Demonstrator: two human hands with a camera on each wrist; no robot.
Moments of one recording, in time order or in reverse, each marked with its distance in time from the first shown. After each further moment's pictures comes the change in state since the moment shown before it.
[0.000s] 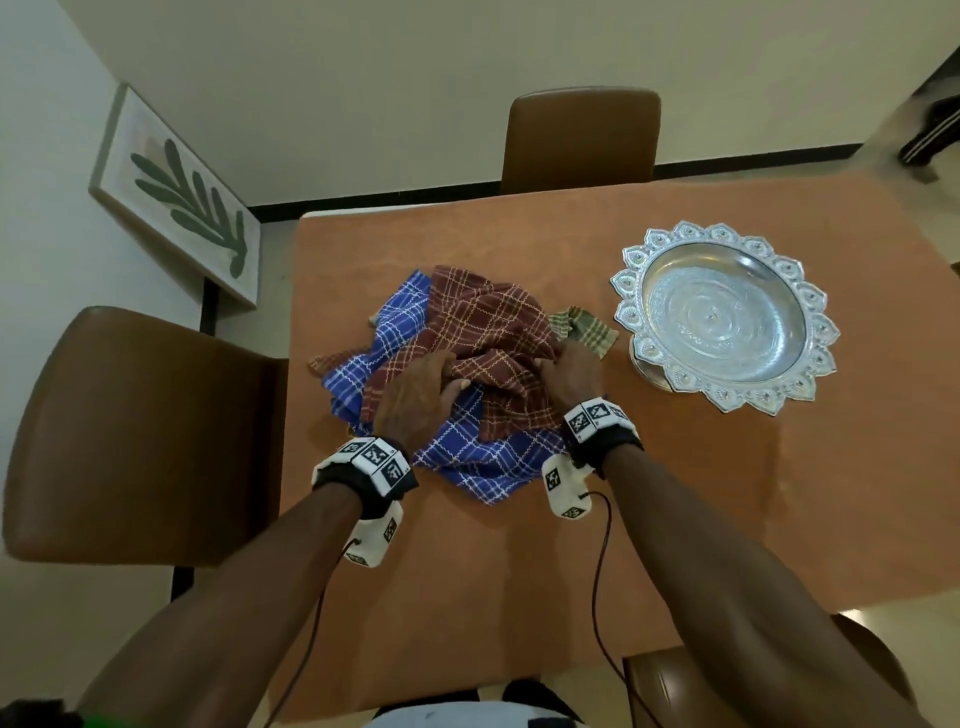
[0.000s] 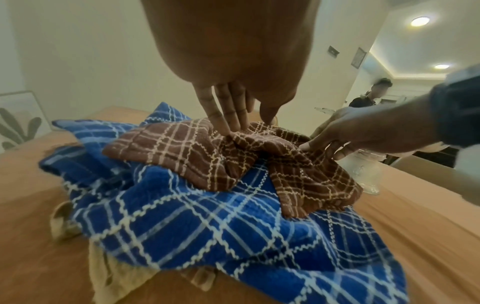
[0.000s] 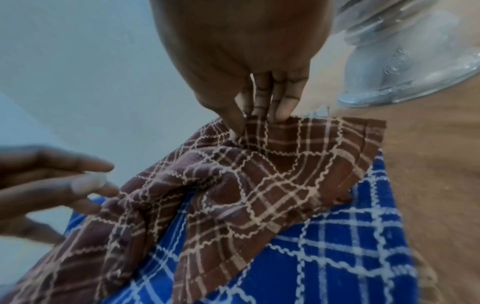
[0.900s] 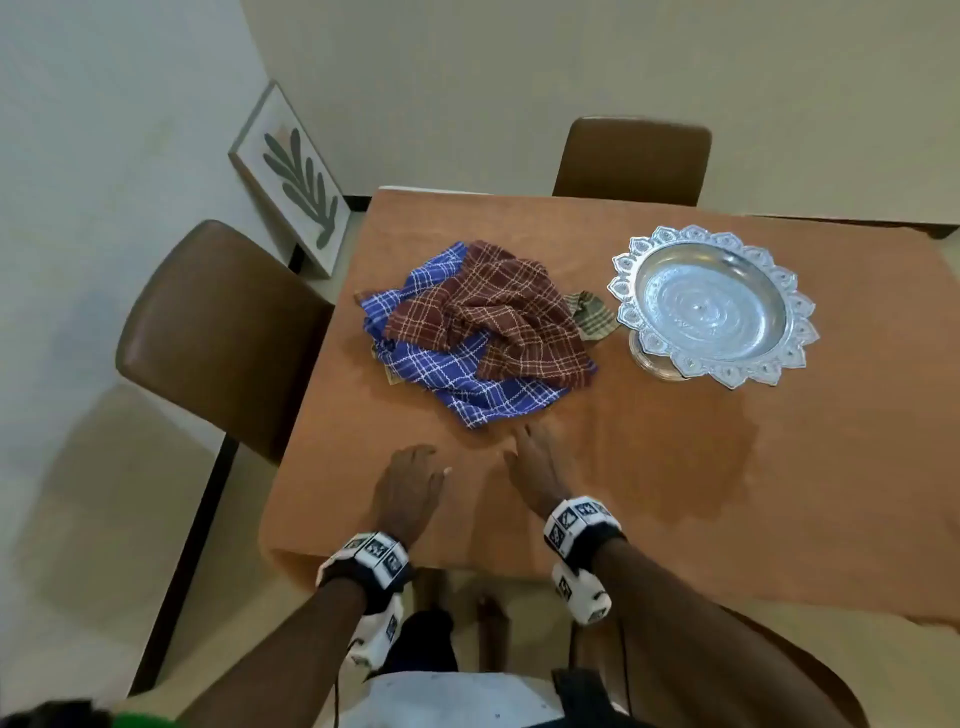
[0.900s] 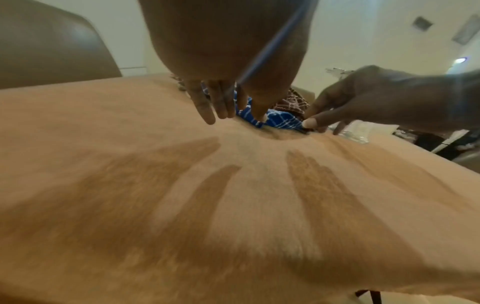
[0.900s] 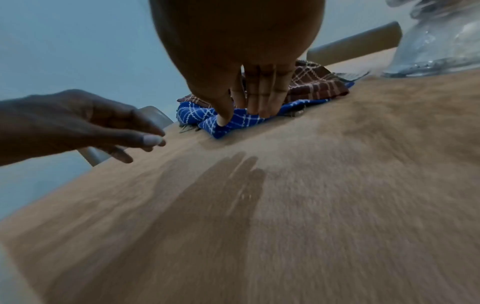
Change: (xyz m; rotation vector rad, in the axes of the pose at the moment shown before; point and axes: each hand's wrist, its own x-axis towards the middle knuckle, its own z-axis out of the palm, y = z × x) left_hand -0.236 0.065 0.081 0.043 0.123 -0.340; right_hand -0.185 0.106 0.027 -0.105 -0.189 -0.643
